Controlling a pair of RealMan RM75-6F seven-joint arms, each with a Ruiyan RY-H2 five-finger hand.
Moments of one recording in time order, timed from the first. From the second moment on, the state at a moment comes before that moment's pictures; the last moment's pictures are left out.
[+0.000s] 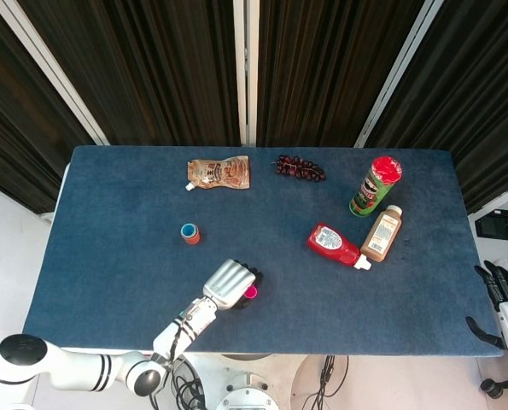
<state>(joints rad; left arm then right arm) -0.84 -1.79 -0.10 -1.57 1.15 1.00 0.55 0.00 -1.08 -0.02 -1.40 -1.57 1.49 0.25</state>
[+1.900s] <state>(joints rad) -0.80 -1.58 -0.24 -1.46 0.87 1.01 0.43 -0.01 -1.07 -0.02 -1.40 -1.57 1.49 0.24</state>
